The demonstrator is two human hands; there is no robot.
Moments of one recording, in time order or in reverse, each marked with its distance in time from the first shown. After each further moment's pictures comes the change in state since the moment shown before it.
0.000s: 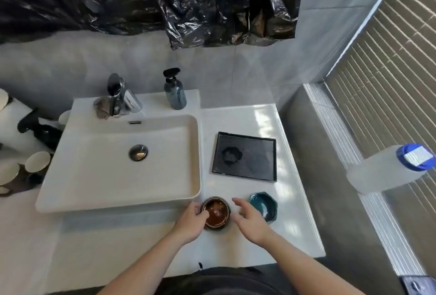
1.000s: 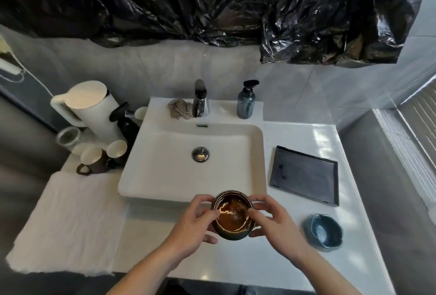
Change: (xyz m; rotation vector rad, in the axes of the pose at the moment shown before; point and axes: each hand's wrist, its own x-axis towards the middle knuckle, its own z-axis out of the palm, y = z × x) left_hand -0.132 -0.030 -0.172 -0.542 0.065 0.187; right_hand -0.061 -0.162 0.081 0.305 -0.001 -0.174
